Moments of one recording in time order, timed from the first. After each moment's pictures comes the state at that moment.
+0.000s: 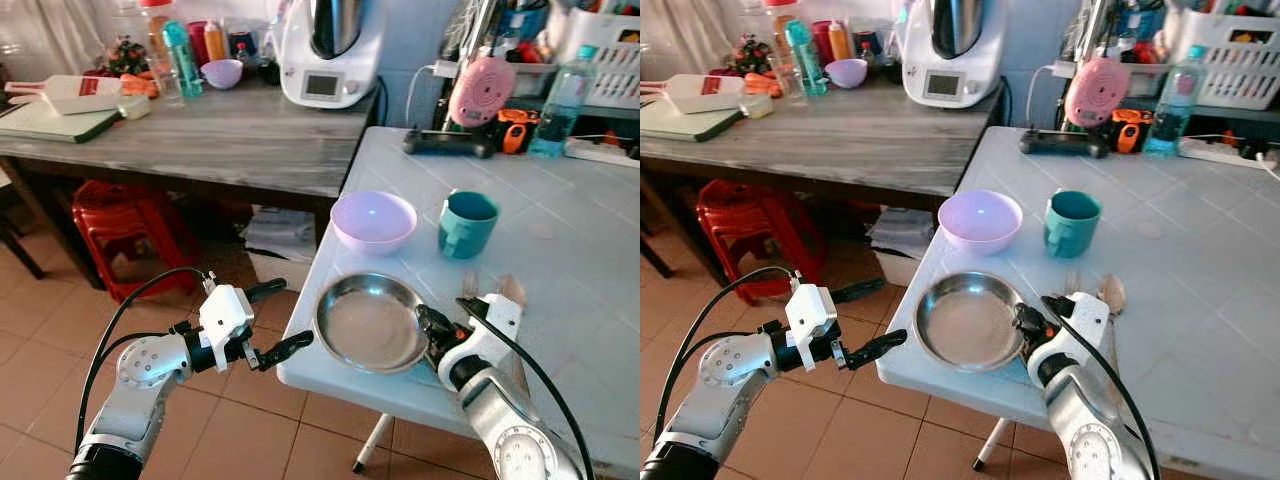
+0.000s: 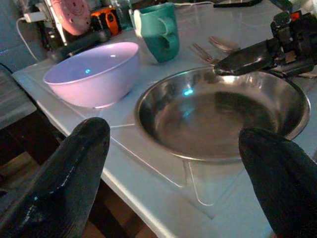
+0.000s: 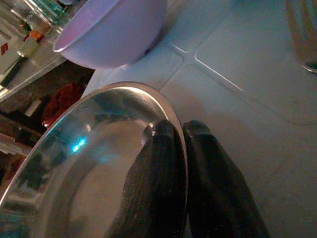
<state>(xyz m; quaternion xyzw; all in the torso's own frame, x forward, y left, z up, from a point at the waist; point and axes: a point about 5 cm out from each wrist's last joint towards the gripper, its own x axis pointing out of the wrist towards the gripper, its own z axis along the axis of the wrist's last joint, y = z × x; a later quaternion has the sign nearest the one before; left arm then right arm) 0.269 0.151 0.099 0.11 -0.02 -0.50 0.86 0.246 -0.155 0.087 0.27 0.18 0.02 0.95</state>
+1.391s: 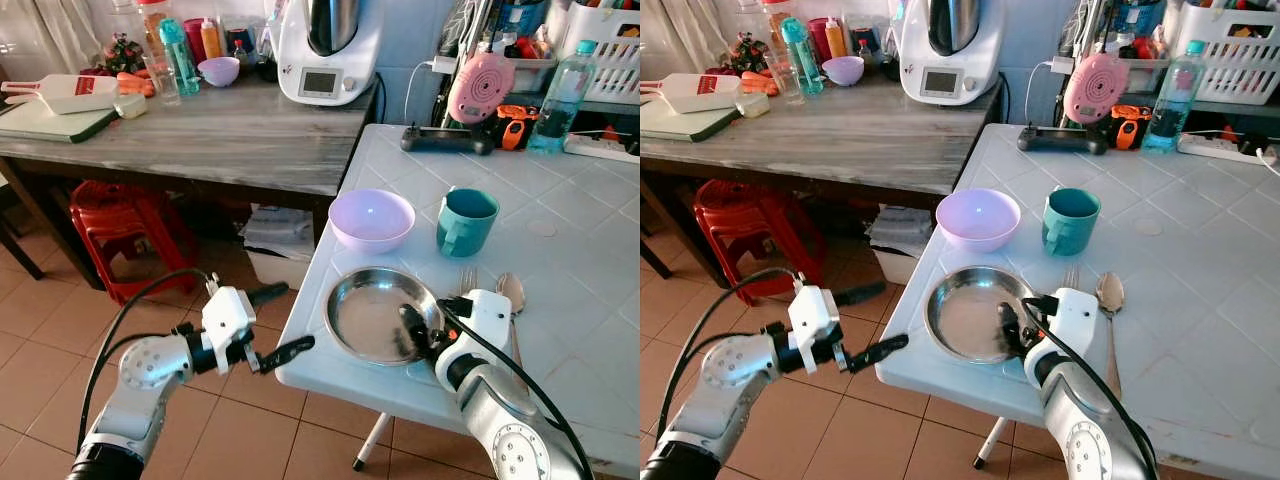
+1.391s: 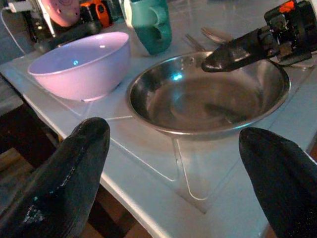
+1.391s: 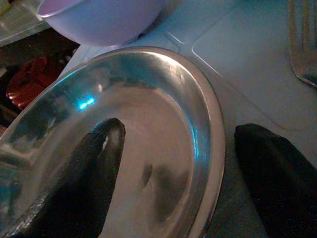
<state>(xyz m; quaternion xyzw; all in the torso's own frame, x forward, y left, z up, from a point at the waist) 0.269 0.151 0.094 0.11 -0.01 -0.51 0.86 0.250 -0.147 0.096 0.18 0.20 0.03 0.96</state>
